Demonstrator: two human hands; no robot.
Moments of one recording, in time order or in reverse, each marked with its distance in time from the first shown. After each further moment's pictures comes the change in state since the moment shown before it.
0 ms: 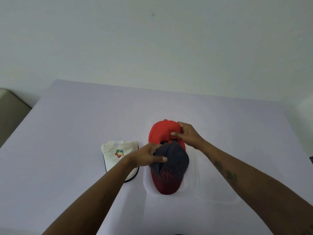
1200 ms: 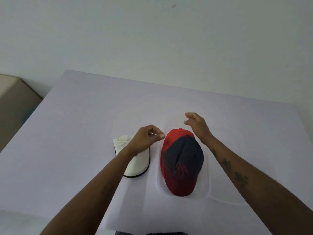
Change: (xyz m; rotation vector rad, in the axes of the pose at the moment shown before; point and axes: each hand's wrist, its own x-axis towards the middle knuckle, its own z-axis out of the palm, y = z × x) left_hand -0.021 -0.002 -0.045 -0.051 0.500 0.048; right_hand 0.021 -0.024 0.023 -0.038 0.221 0.192
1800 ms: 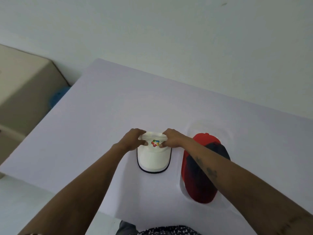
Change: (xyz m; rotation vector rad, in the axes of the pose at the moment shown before) left_hand -0.012 -0.083 -0.116 0.599 0.061 -0.144; right_hand 0.001 -0.048 0.162 -0.727 -0.652 -0.137
